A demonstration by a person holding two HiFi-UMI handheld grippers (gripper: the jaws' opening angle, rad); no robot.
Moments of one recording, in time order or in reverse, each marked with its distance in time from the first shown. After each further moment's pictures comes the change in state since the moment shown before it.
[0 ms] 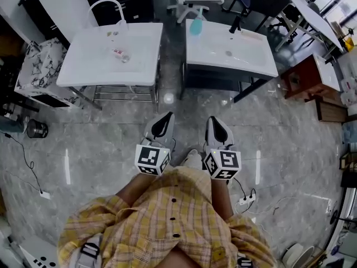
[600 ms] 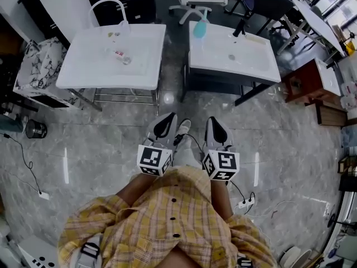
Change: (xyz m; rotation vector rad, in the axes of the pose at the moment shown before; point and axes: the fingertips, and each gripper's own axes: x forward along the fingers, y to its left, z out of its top) left arm 0.020 0.022 0.001 0.004 -0.009 -0.011; right arm 0.036 0.010 0.002 -0.068 0.007 -0.005
